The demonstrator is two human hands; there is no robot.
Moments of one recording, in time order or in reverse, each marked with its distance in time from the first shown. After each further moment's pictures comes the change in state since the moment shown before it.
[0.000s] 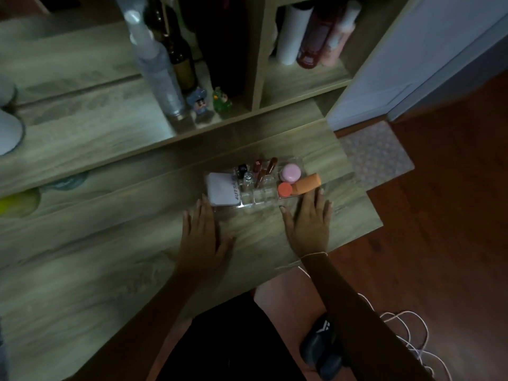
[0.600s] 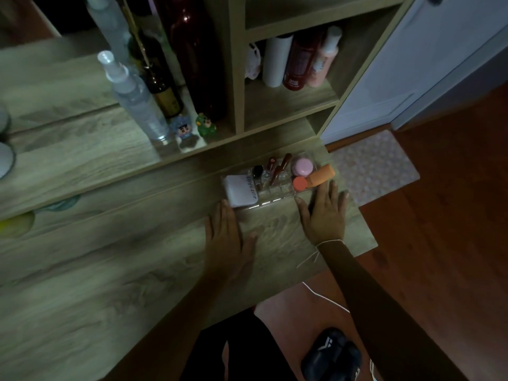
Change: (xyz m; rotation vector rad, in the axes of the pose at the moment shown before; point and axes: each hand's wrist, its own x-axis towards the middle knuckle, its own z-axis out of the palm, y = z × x) left_hand 0.048 0.072 0.014 -0.041 0.027 -0.098; right_hand 0.076 0.045 -0.022 -0.030 -0.029 -0.038
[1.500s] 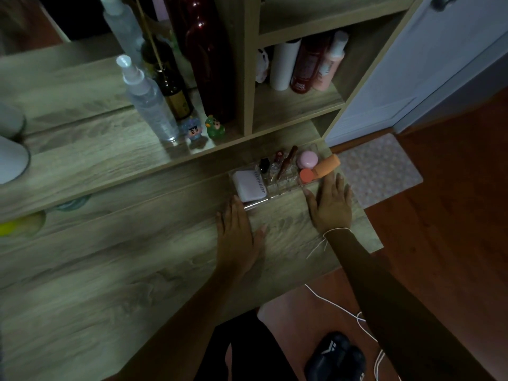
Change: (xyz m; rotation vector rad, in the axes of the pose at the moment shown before) left_hand 0.010 0.015 -0.004 -0.039 0.019 -0.021; right_hand 0.021 -0.003 -0.010 0.079 -0.032 -0.006
